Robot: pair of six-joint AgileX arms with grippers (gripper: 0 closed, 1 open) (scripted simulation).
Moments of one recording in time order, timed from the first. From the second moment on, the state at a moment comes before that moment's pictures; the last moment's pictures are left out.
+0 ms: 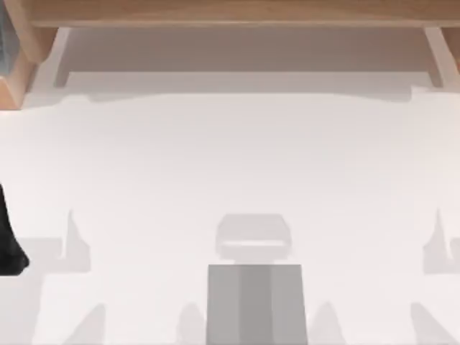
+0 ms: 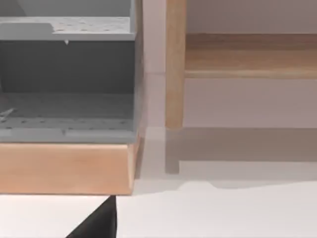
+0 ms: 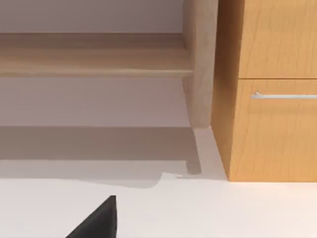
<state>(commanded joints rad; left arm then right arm) 0.00 0.00 0.00 0.00 0.00 0.00 0.00 0.00 0.00 0.00 0.00 0.00</state>
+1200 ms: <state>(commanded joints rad) 0.00 0.00 0.00 0.00 0.00 0.00 -0.26 1.39 0.95 -0.90 0.00 -0.03</state>
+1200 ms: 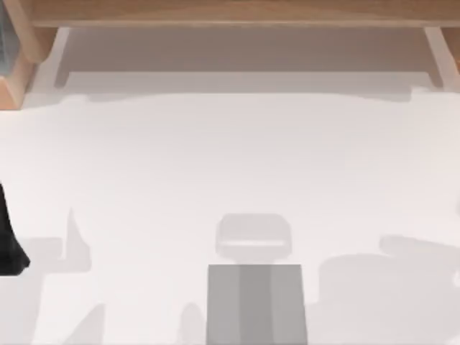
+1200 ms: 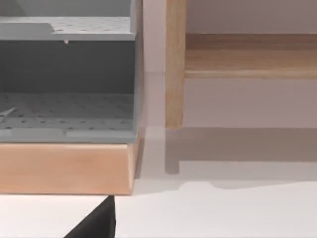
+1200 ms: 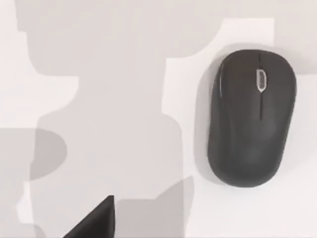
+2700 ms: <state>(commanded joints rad) 0.00 0.00 0.00 0.00 0.00 0.00 -0.32 1.83 0.94 -0.68 0.00 -0.03</state>
